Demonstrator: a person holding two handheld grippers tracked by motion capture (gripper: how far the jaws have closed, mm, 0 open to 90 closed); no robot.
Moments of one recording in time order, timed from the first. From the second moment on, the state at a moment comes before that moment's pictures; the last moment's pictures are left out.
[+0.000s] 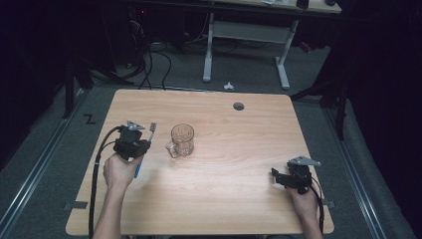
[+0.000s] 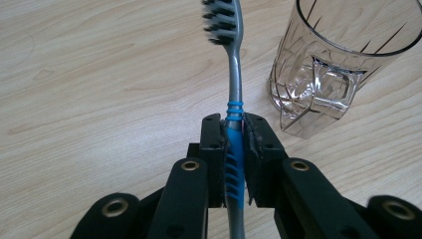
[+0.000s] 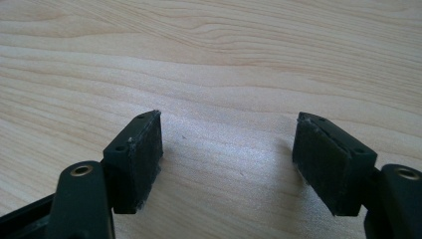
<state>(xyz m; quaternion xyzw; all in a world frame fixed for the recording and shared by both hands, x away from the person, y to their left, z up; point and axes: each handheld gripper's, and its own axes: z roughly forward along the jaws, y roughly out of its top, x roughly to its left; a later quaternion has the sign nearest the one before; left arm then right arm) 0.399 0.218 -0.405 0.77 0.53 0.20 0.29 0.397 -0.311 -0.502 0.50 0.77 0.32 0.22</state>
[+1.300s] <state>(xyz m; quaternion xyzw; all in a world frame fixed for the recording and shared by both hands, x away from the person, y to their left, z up) 0.386 0.203 -0.375 0.75 0.50 0.22 0.39 0.397 -0.311 -0.502 0.50 0.77 0.32 0.22</state>
